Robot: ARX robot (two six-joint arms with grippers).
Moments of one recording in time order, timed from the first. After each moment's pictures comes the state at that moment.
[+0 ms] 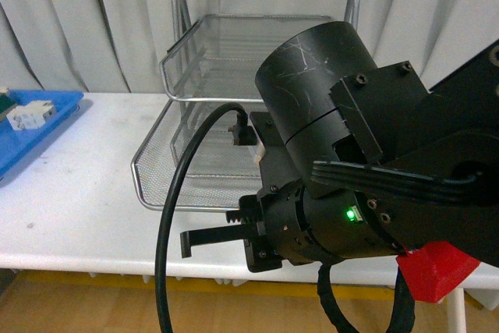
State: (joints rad) left arm 0.00 0.01 0.01 0.00 0.00 -0.01; right arm 0.60 1.98 1.04 0.06 -0.03 0.31
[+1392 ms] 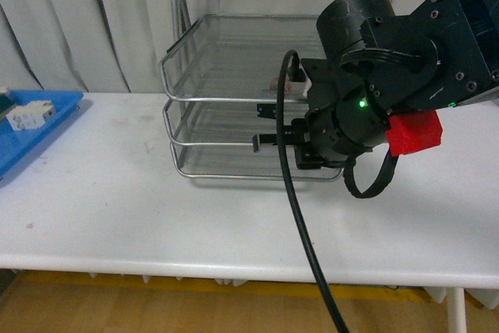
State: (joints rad) left arm 0.00 0.01 0.01 0.00 0.00 -0.01; right arm 0.38 2.21 1.43 -0.03 -0.01 0.18
